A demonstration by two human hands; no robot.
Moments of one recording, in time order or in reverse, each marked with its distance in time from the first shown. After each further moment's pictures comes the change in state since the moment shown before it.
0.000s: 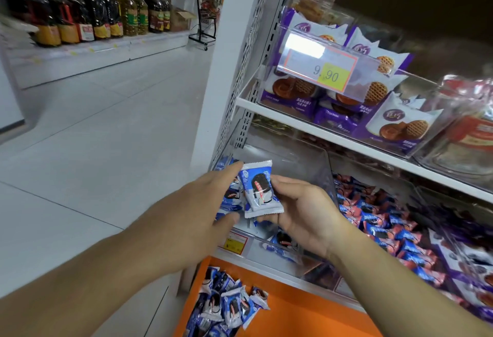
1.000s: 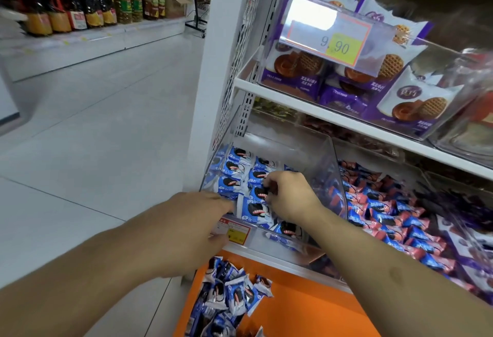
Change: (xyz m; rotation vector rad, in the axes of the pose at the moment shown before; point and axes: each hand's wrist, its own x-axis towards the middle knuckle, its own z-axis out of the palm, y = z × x) left_hand 0.010 -0.026 0.019 0.273 -0.216 0.080; right_hand 0.061 0.031 -0.046 -1.626 0.344 -0.109
